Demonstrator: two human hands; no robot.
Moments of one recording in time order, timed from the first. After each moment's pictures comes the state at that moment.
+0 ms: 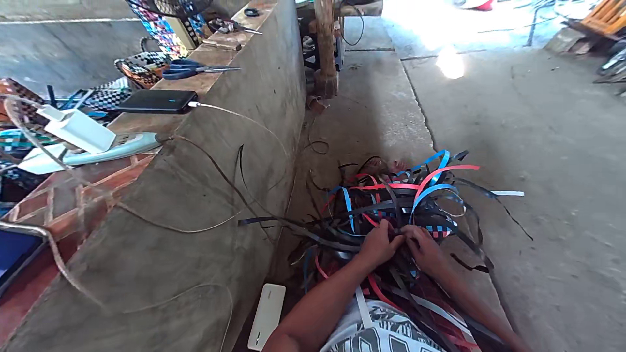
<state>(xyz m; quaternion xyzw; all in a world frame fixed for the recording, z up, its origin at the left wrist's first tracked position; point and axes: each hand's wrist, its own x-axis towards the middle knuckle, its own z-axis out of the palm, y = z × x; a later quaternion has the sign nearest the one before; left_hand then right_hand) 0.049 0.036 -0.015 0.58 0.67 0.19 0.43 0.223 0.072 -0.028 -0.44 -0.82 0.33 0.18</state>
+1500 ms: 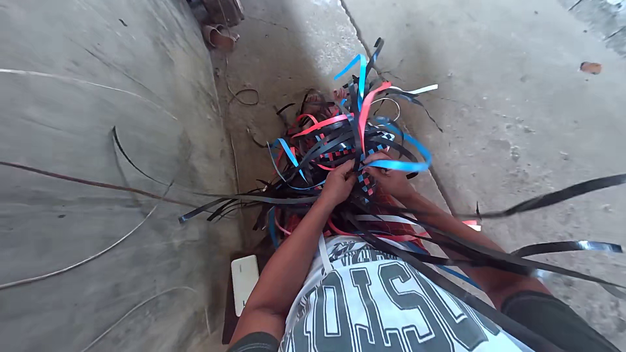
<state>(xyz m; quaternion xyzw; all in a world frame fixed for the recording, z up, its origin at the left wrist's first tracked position) 0.060 0.032 -0.014 0.60 0.57 0.29 0.48 0.252 0.062 -0.039 -0.39 -0.72 0.39 0.42</state>
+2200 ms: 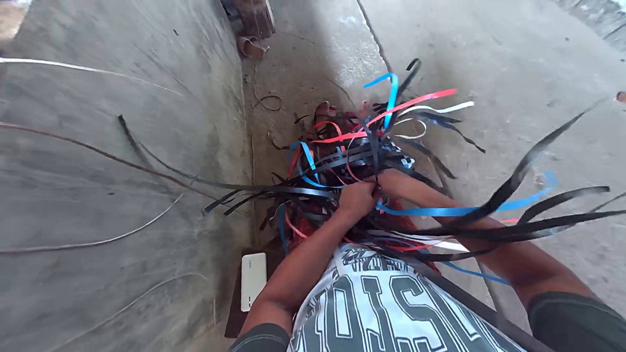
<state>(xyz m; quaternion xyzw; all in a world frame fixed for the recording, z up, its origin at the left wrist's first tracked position) 0.083 0.032 0.008 0.69 0.62 0.02 0.36 0.213 0.099 0.021 -0.41 -0.83 0.30 -0.23</state>
